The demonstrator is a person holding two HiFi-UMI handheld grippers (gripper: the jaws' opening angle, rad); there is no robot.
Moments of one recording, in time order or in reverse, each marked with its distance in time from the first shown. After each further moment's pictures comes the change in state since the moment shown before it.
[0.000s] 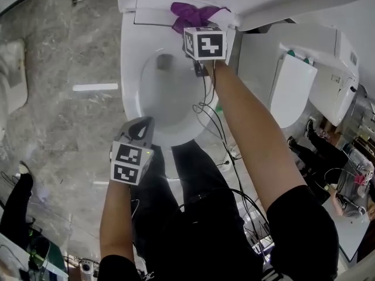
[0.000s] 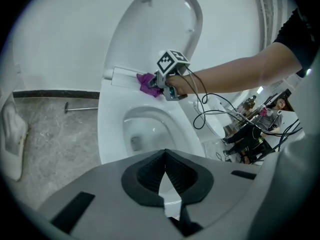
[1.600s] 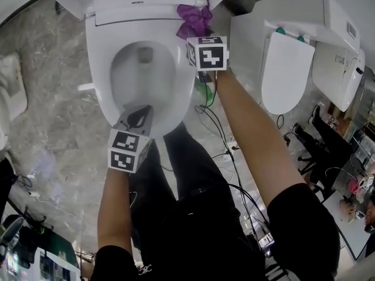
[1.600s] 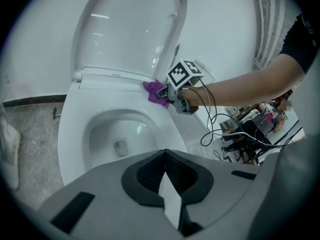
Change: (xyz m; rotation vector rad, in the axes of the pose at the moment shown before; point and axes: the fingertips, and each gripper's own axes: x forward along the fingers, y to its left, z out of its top) left arm 0.069 -0.087 0.032 0.056 0.041 -0.016; right arm -0.067 -0.119 -0.092 0.055 -0.005 -0.051
